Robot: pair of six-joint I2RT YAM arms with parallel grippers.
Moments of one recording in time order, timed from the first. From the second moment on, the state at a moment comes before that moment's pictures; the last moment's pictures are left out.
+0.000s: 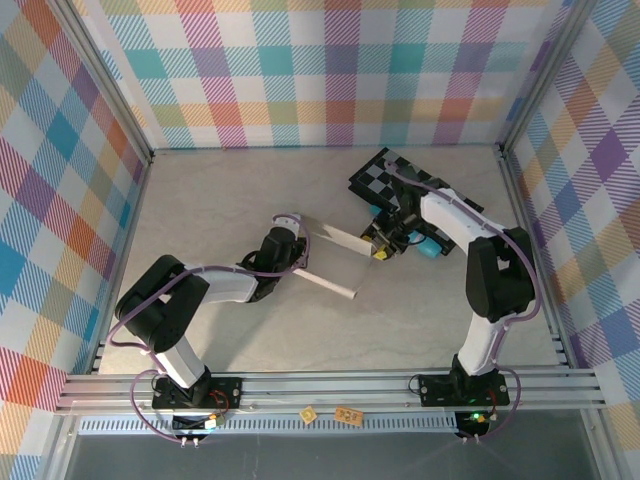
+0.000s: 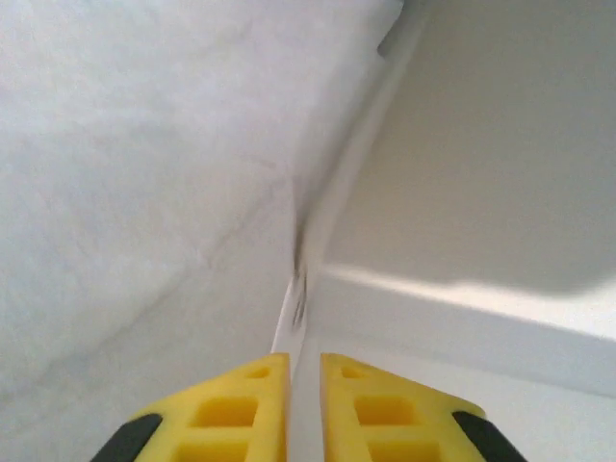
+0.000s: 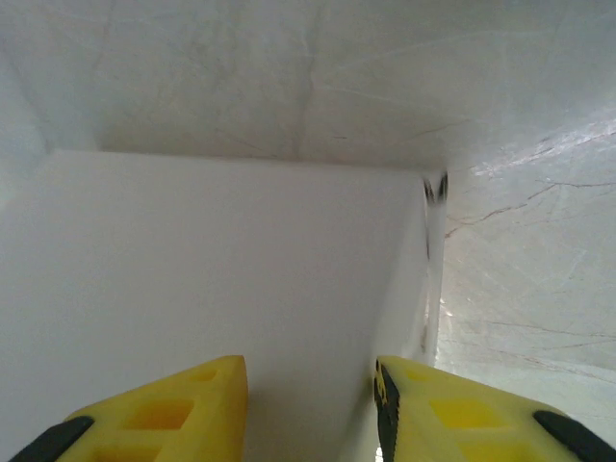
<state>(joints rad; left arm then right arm) -0.64 1.67 0.69 0.43 -0.23 -0.30 0.35 1.82 1.39 -0.95 -0.53 0.96</state>
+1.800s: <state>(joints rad) -0.29 2.11 1.88 -1.00 0.47 -0.61 0.47 1.75 1.21 -0.76 -0.44 1.24</state>
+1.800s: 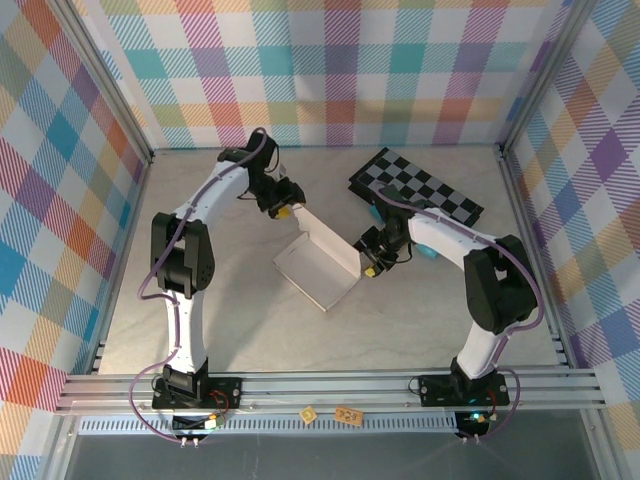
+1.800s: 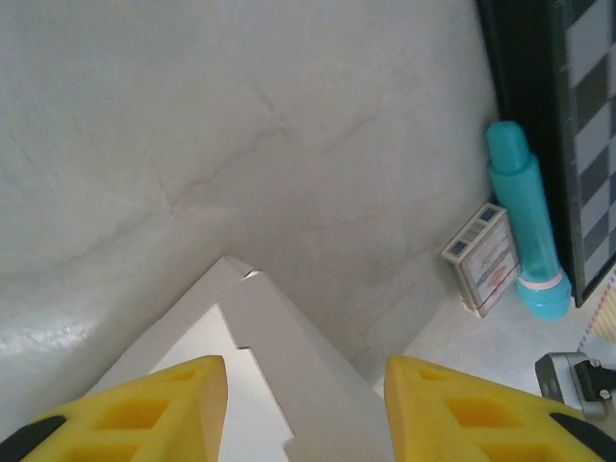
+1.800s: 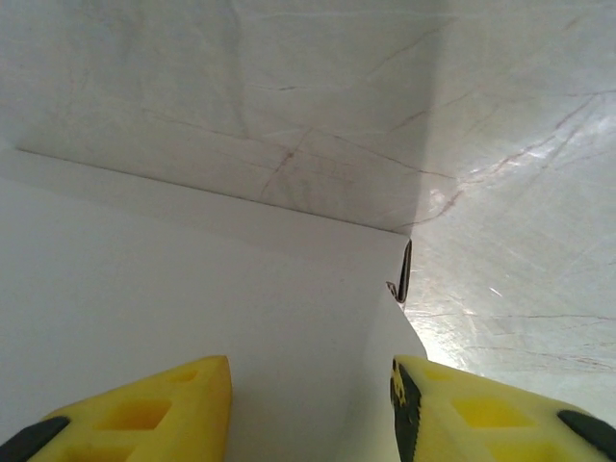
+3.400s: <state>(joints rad) -0.33 1.71 1.26 -0.54 0.54 0.06 0.42 1.37 1.24 -1.08 -0.16 0.88</state>
